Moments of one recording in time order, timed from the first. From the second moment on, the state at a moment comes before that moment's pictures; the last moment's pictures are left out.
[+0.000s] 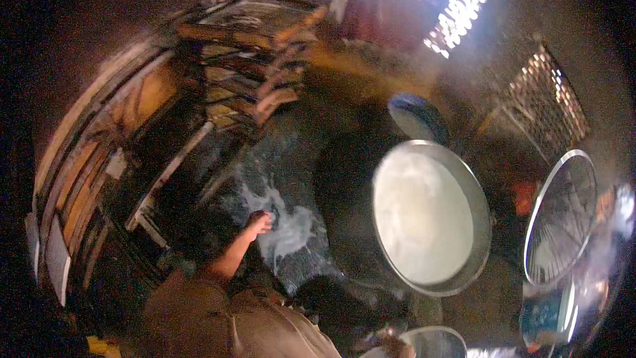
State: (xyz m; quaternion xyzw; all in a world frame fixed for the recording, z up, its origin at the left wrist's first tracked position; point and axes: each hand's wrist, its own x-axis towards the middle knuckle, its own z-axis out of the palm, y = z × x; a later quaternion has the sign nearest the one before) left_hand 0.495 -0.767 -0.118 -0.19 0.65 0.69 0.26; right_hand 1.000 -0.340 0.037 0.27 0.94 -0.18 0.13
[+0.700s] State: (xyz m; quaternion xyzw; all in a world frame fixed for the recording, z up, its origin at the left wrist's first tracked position) left_hand 0.025 -0.779 0.176 -0.10 0.54 0.83 -0.10; right_hand 0.593 -0.420 -0.196 0.08 0.94 -0.32 -0.10
